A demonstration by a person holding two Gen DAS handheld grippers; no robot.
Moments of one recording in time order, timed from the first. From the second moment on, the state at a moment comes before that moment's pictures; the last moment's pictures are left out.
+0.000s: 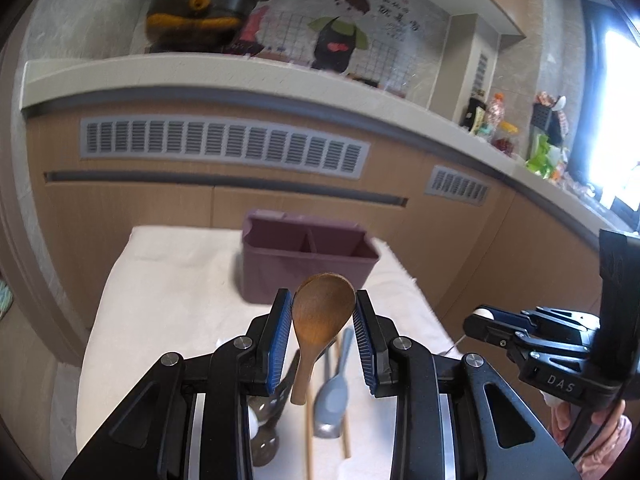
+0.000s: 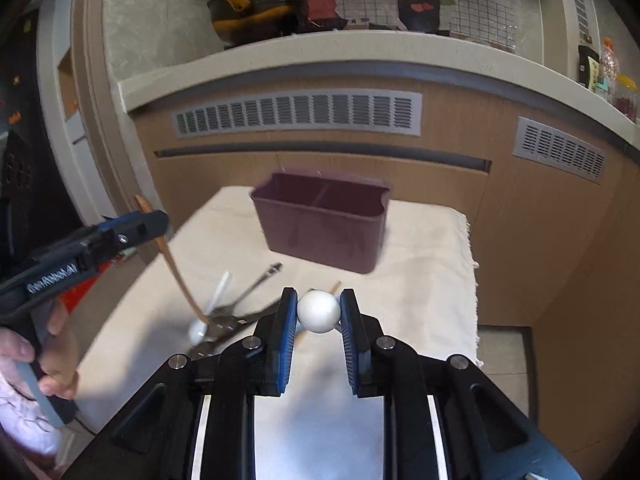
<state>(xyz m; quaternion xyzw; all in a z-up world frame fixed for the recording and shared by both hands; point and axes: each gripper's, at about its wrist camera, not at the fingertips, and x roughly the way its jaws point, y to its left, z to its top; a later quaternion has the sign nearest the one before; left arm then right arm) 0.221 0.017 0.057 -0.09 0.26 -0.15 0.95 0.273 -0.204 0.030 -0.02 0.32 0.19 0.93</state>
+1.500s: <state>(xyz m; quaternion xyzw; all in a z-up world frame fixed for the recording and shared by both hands) 0.387 0.040 0.019 -0.08 0.29 -0.10 0.95 0.435 -0.190 0.018 0.01 0.31 0.17 0.93</state>
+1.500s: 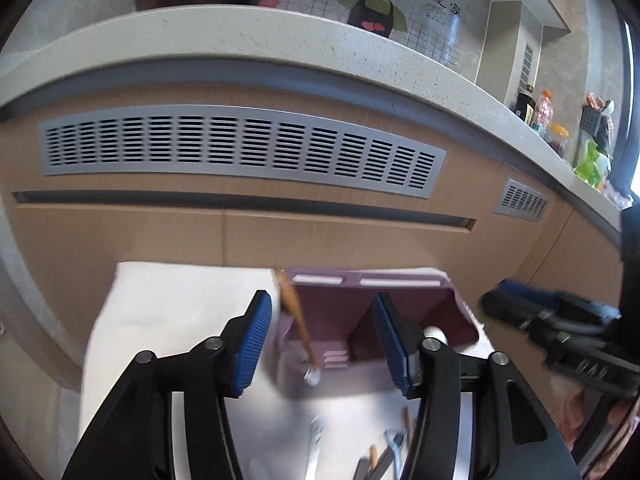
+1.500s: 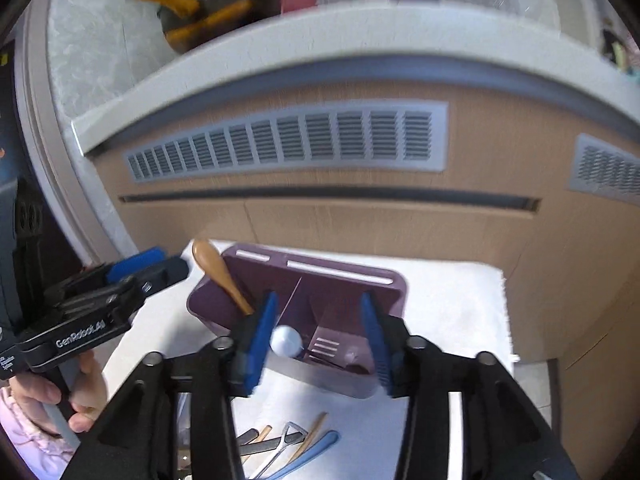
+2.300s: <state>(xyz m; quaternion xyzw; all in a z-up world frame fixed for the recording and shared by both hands) 0.256 0.058 -0.090 -0.05 0.44 -0.09 0.89 0.317 -0.171 -0.083 -0.17 0.33 0.13 0.92</state>
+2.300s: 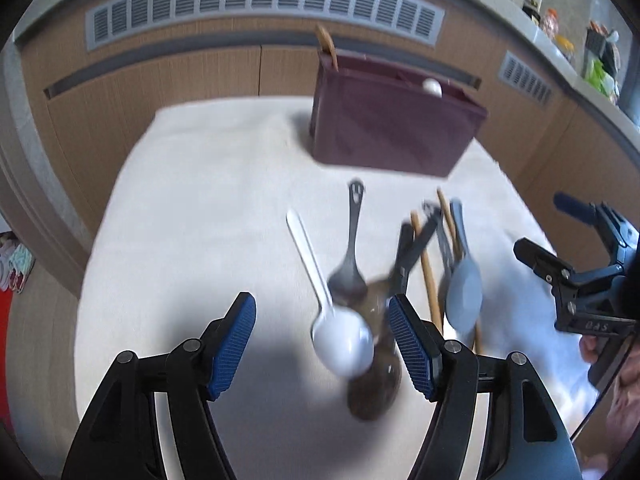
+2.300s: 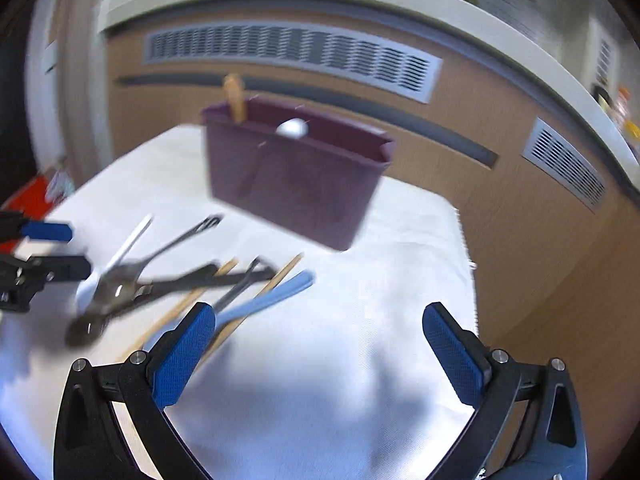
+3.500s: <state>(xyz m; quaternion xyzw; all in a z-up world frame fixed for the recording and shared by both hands) 0.303 -0.010 -0.094 0.08 0.46 -0.20 0.86 0.327 -0.194 -0.110 -0.10 0.45 0.13 0.88</state>
